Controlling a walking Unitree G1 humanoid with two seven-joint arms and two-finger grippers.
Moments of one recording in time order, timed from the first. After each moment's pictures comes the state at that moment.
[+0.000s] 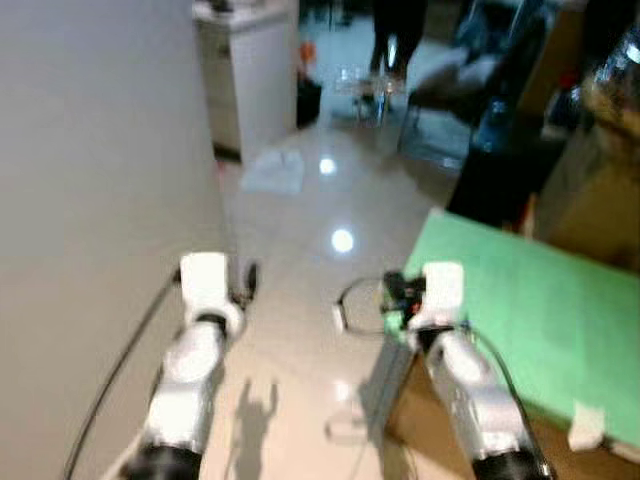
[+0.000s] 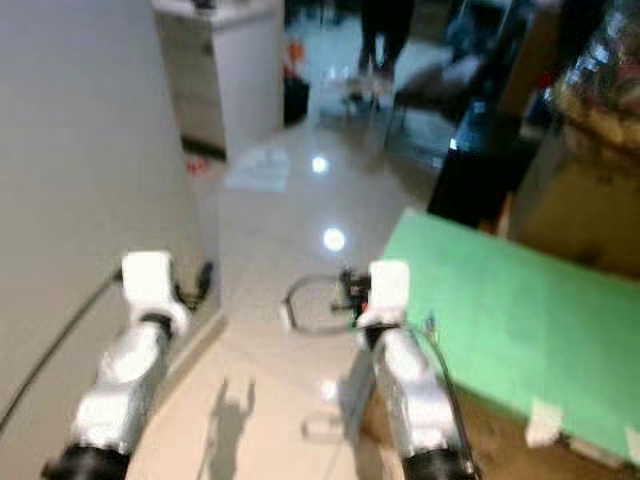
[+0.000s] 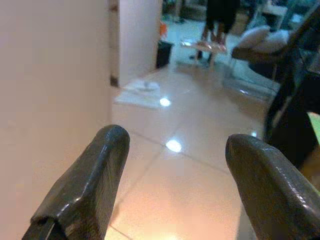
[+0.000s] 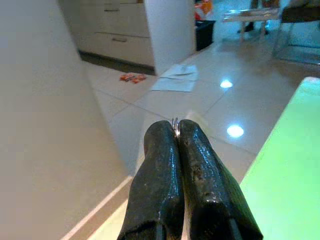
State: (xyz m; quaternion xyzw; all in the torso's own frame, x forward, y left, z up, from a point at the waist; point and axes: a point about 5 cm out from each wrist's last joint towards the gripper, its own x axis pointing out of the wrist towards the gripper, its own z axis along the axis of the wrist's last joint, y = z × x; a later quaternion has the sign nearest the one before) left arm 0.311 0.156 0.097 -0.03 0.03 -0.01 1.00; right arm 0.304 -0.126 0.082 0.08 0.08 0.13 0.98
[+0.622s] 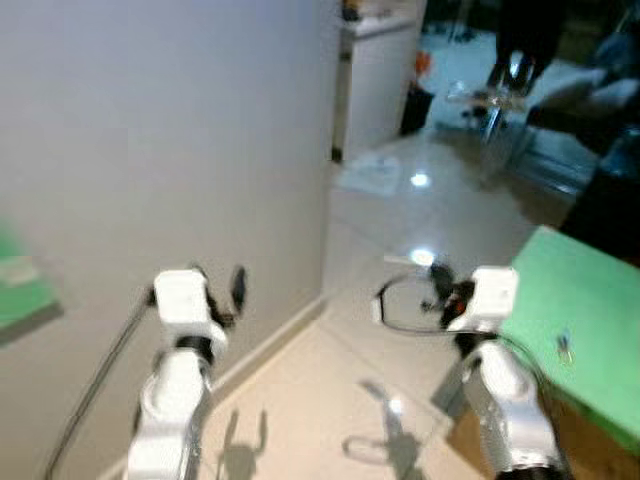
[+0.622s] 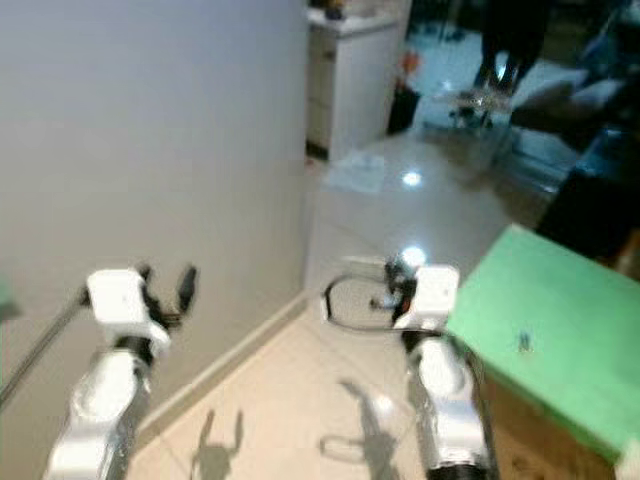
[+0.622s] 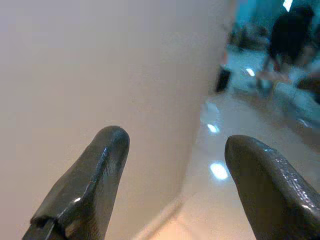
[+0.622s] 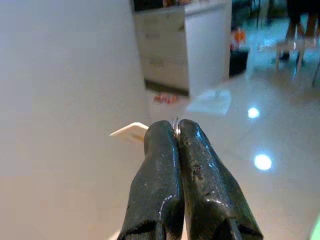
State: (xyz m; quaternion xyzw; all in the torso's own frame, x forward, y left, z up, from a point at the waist) left arm 0.269 0.160 0.099 -0.03 0.01 -0.01 1.00; right arm 0.292 -0.166 0.080 0.09 0.02 0.06 0.99
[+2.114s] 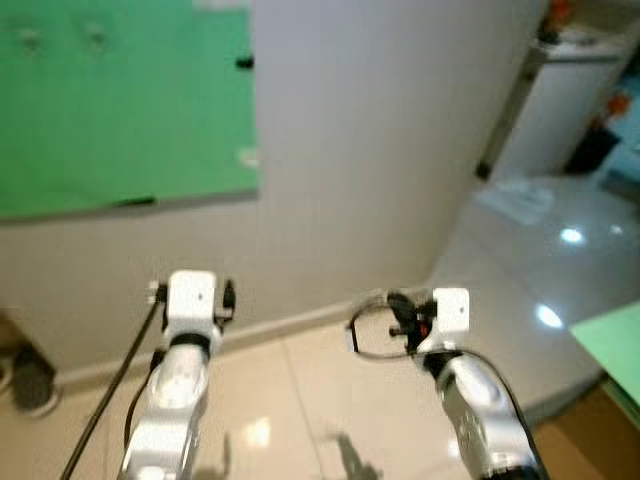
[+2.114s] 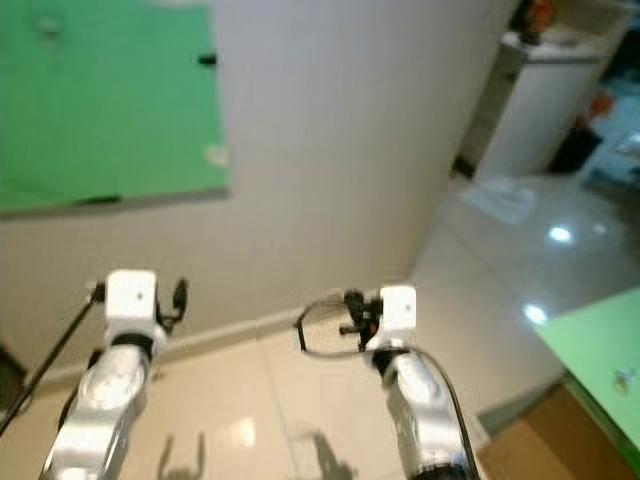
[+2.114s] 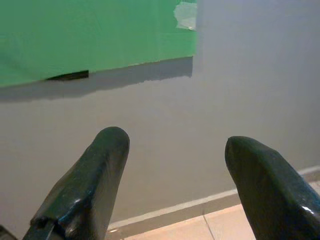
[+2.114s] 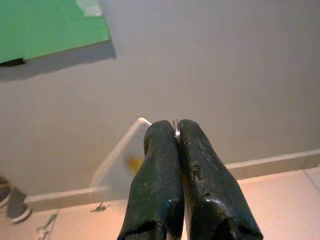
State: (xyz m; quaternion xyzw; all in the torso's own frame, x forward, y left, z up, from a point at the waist) left arm 0.282 0.175 0.096 0.08 0.05 0.05 0.99; right arm 0.289 -0.137 0.053 0.12 0.09 0.15 0.98
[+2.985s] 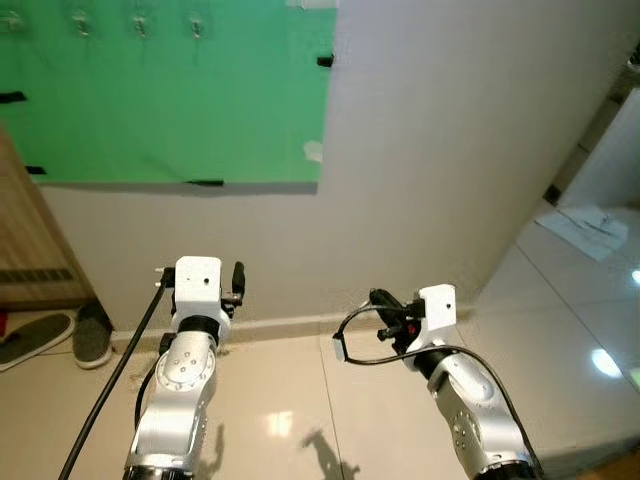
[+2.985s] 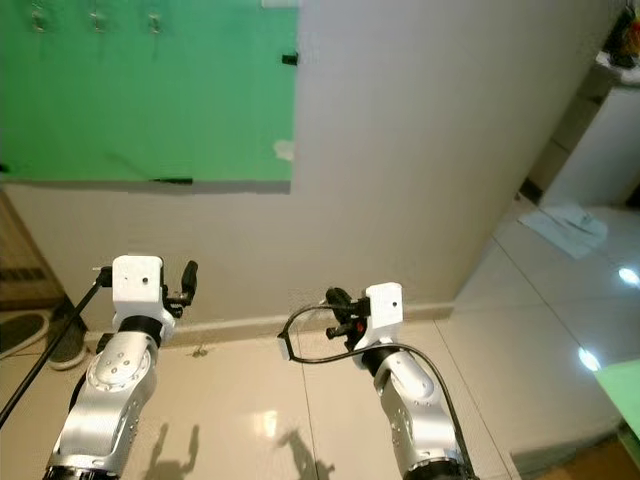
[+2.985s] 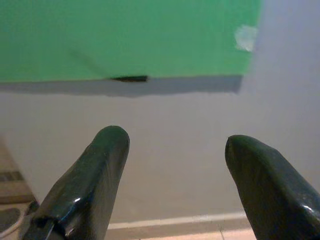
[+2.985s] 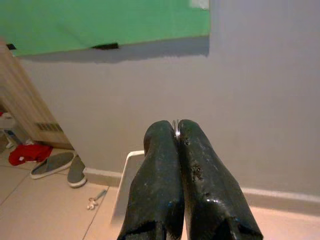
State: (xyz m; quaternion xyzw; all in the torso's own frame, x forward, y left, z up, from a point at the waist) left arm 0.291 0.168 0.111 0.06 0.02 0.05 1.00; right arm 0.289 -0.126 0.060 0.11 0.07 0.22 0.97
